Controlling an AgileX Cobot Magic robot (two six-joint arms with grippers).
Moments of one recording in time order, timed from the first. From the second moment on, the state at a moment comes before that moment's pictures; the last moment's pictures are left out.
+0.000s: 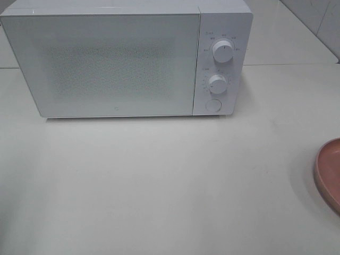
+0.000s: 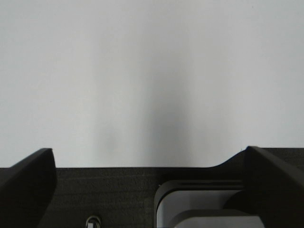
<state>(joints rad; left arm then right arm) -0.02 0.69 -0.53 -0.05 1.06 -0.01 0.10 0.00 -0.49 -0.14 0.97 0.15</state>
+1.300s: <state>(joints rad) 0.05 0.00 -0.52 -0.06 1.07 0.00 0.10 0.00 -0.49 -0.14 0.97 0.15</state>
